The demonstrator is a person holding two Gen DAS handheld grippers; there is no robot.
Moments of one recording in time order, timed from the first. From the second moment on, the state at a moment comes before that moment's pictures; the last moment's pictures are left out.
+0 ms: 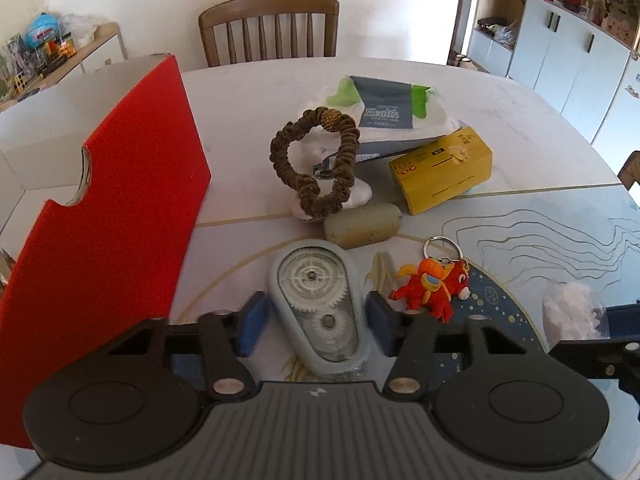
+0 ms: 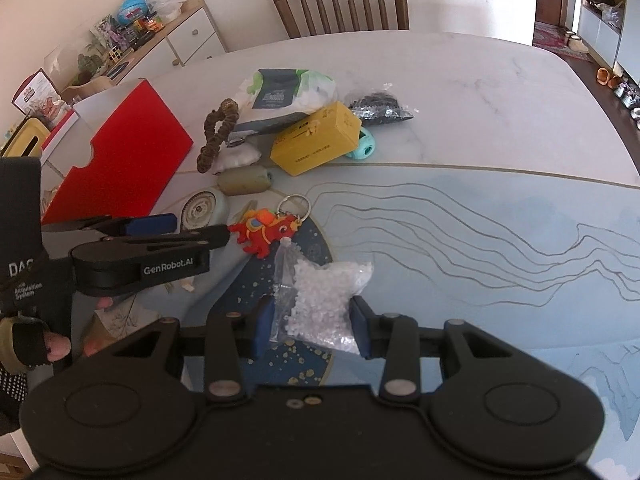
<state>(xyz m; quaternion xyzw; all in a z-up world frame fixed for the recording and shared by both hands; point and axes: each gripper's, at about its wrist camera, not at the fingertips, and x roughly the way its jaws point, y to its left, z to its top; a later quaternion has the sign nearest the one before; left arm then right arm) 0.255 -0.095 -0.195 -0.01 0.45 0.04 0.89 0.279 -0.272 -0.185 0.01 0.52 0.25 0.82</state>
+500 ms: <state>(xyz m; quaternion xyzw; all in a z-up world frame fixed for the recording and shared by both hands) 0.221 -0.077 -0.162 -0.05 0.42 0.00 0.90 0.263 -0.248 -0.154 -0.02 0.49 0.27 0.83</state>
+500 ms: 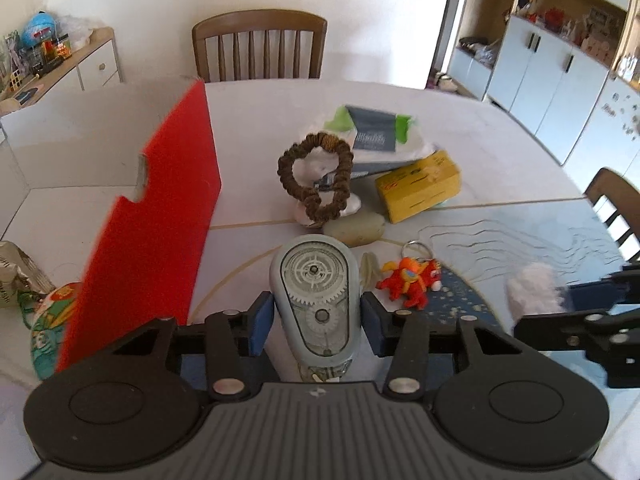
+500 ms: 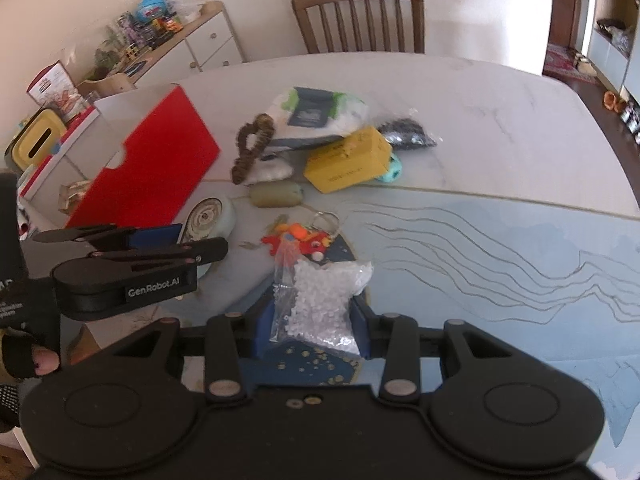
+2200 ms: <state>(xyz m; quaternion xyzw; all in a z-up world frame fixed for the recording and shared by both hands) 0.277 0.183 -0.119 -0.04 0.45 0.02 0.89 0.291 0.055 -0.145 -0.17 0.44 0.35 0.81</state>
